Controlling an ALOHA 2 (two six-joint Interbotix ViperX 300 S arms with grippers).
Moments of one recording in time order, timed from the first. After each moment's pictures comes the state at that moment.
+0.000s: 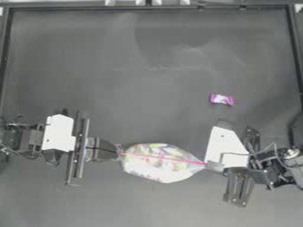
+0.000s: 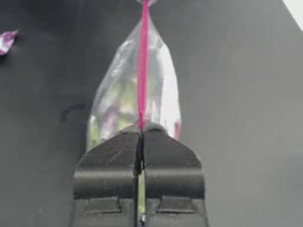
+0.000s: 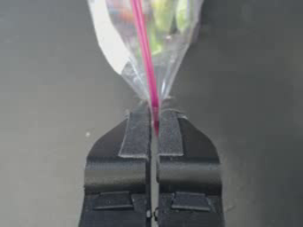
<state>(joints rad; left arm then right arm) -0.11 -0.22 0.99 -0.09 -0.47 0.04 0.36 -0.24 0.66 -0.35 0.82 0.90</state>
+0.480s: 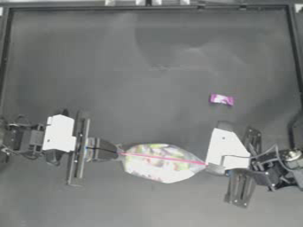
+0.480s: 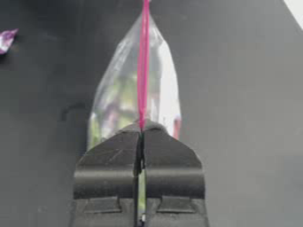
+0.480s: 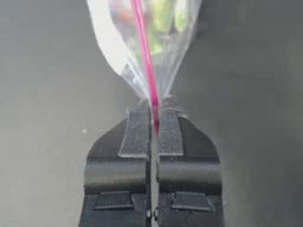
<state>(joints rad) -0.11 -0.22 0.99 -0.10 -0.47 0.04 0.37 -0.24 0.65 -0.38 0.85 0.91</state>
